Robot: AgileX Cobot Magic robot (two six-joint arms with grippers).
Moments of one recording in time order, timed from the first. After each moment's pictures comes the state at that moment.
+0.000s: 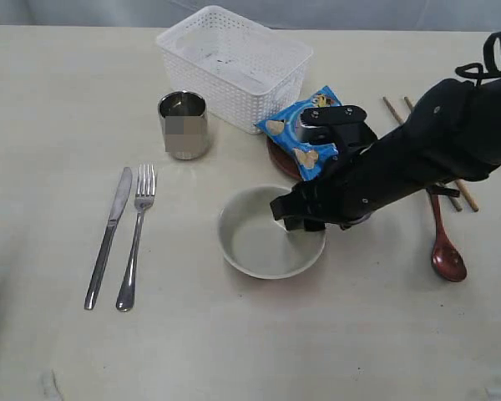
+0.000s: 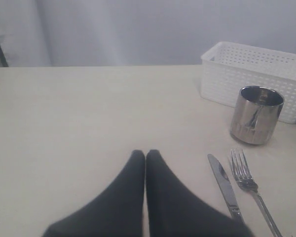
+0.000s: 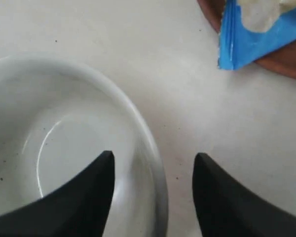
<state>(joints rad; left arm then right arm) -0.11 0.00 0.00 0.00 0.32 -0.03 0.51 1.72 -0.74 0.79 0.36 -0.61</state>
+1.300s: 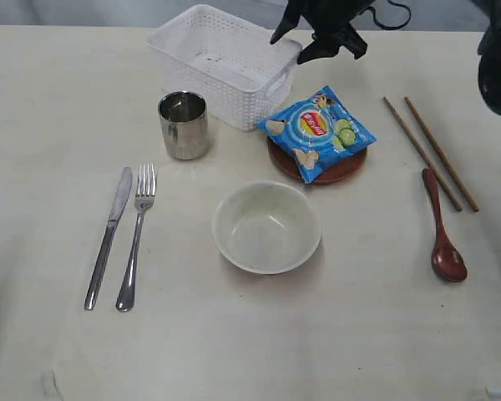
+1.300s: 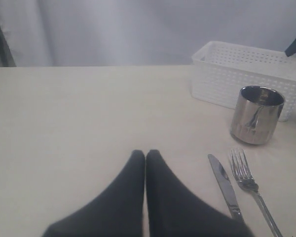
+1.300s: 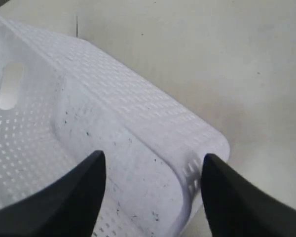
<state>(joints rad) -0.11 0.00 0.00 0.00 0.32 -0.03 0.22 2.55 -2.34 0.57 1.08 0.21</state>
